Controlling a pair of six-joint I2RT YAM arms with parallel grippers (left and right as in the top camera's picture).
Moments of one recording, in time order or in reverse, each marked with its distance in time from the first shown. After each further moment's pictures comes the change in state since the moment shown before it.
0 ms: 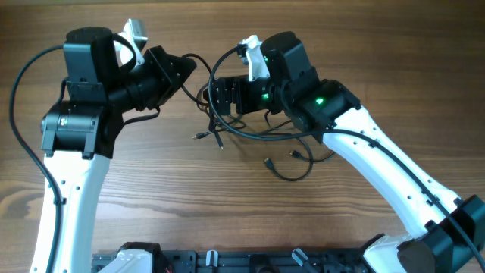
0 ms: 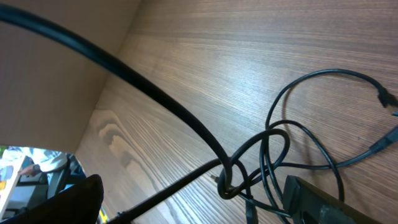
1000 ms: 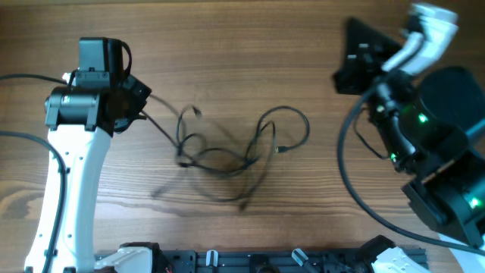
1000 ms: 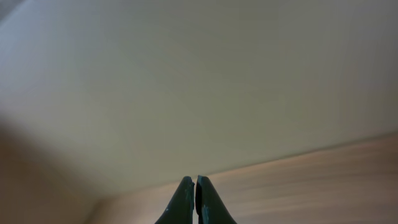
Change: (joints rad) left arm 0.056 0.118 0.017 -0.383 -0.763 -0.106; right arm -0.069 -0.513 0.070 -0.012 0.846 0.026
